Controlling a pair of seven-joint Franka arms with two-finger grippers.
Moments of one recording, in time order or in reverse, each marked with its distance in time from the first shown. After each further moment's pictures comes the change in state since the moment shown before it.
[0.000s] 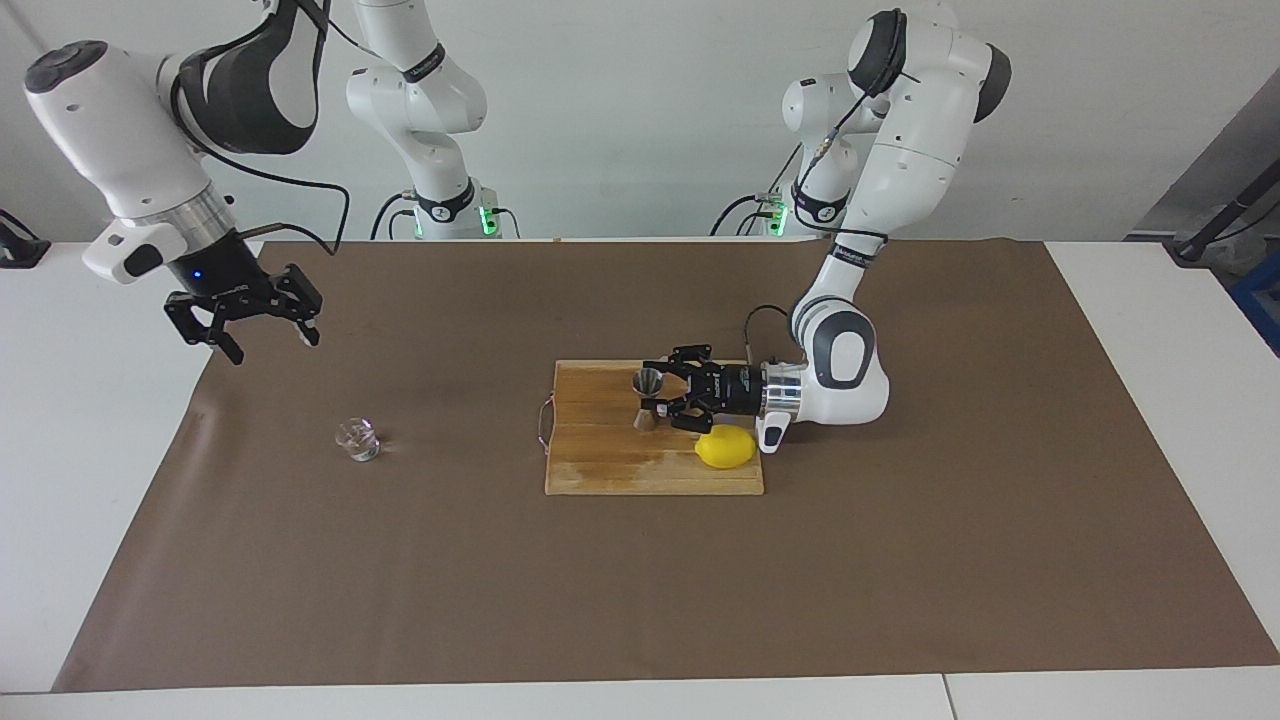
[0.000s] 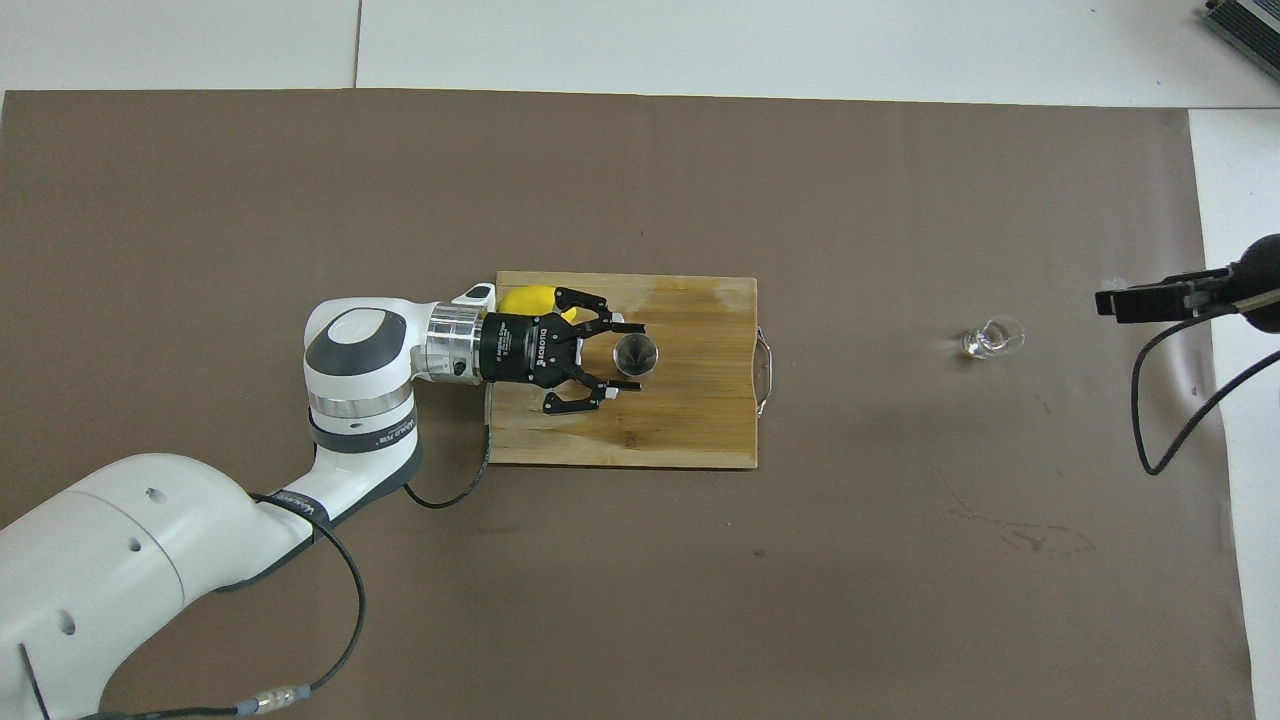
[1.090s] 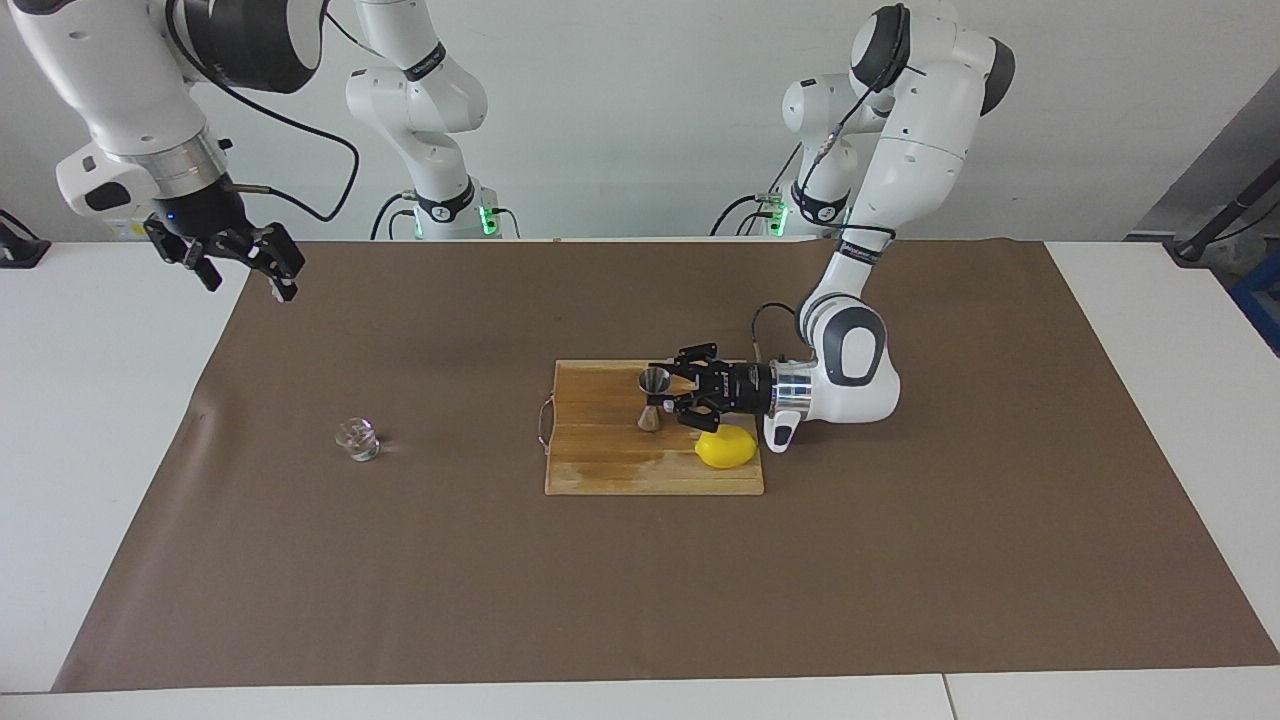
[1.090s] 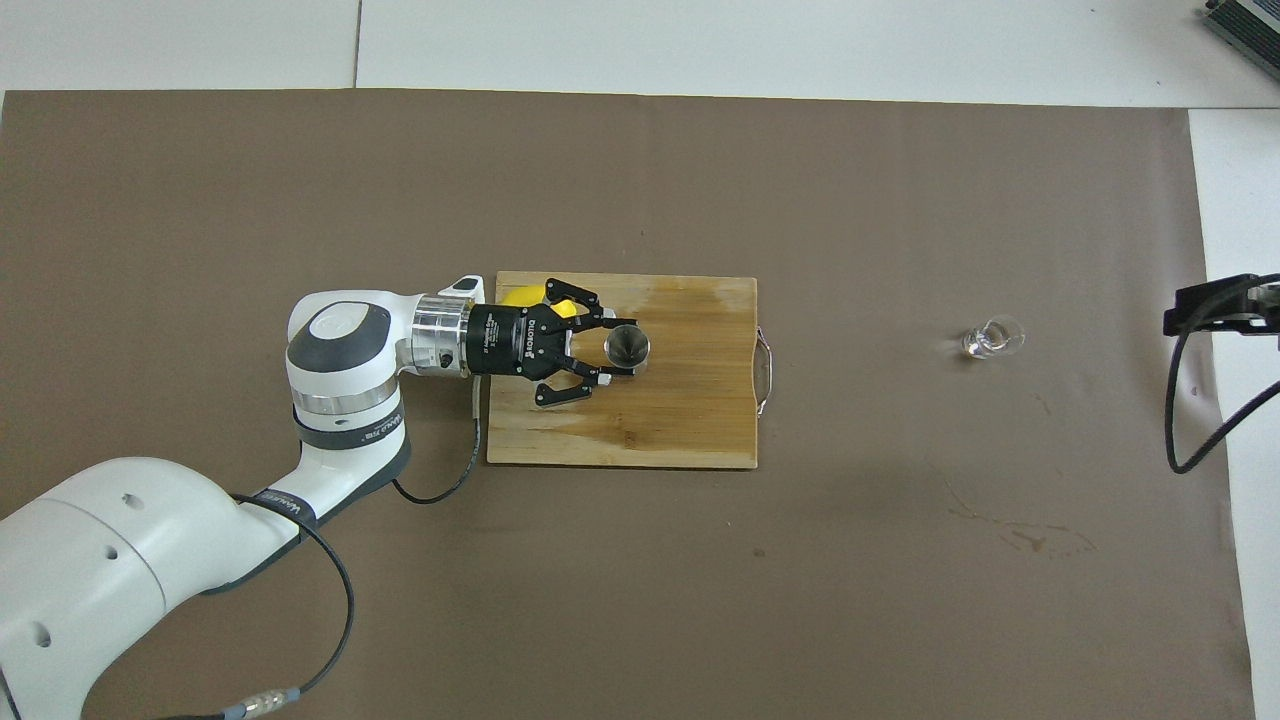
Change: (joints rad) left arm 0.019 -0.018 0.000 -0.001 0.003 -0.011 -0.014; right arm 0.056 -0.043 0.002 0.144 -0.283 -0.278 0.552
